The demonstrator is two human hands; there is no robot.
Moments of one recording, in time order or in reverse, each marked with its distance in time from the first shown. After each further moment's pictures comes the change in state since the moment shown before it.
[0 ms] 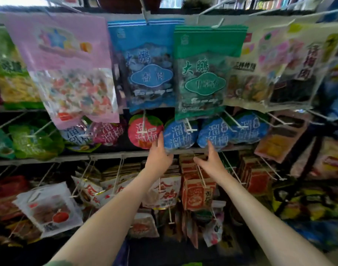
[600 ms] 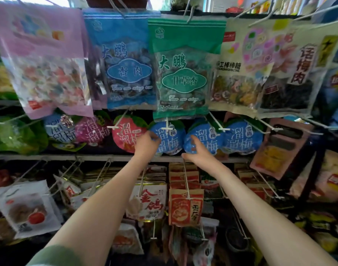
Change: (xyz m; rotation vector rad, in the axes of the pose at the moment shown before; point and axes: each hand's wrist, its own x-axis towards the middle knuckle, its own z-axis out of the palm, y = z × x) left_hand 0.059 0.020 0.038 -0.033 0.215 -0.172; right_hand 0.057 0.017 -0.044 -0.065 -0.261 -0.158
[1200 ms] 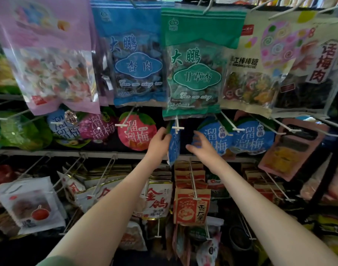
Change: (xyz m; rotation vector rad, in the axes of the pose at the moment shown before) left_hand -0.015 0.007 0.006 -0.458 -0.089 0.028; right_hand 0.019 -0.010 0.014 0.138 0.109 -0.029
